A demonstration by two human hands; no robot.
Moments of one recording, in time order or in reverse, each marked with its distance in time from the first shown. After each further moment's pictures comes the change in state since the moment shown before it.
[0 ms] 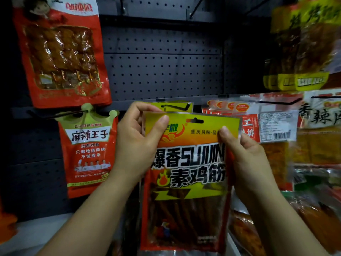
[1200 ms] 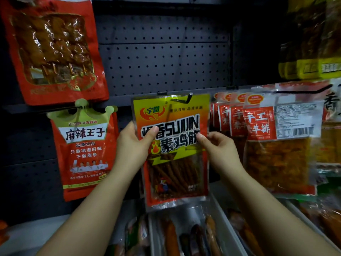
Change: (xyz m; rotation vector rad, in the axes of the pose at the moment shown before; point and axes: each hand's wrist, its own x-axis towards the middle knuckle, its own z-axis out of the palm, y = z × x) left_hand 0.006 -0.096 -0.012 0.362 0.052 -0.299; right_hand 0.071 0.080 0.007 -0.346 0.023 0.025
